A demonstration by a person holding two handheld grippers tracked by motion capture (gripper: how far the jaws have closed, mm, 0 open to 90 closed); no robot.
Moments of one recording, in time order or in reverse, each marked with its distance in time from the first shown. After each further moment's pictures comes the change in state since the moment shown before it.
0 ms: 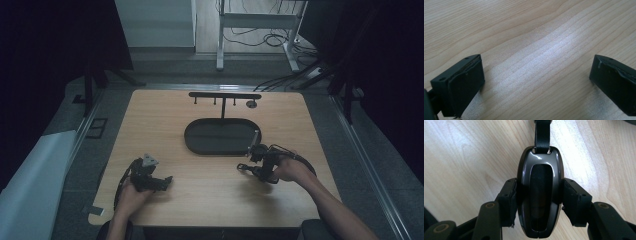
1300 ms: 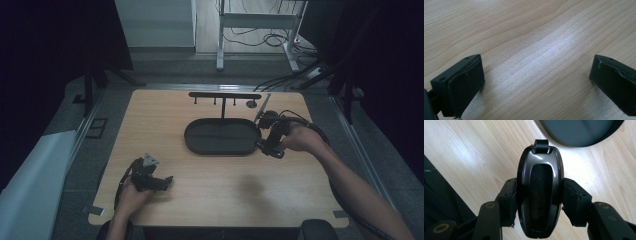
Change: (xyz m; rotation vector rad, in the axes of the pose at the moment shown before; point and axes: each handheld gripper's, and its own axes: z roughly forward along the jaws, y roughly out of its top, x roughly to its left) left arm 0.000 0.001 0.001 -0.002 -0.005 0.003; right arm -0.033 0.011 -0.104 -0.091 0.020 0.104
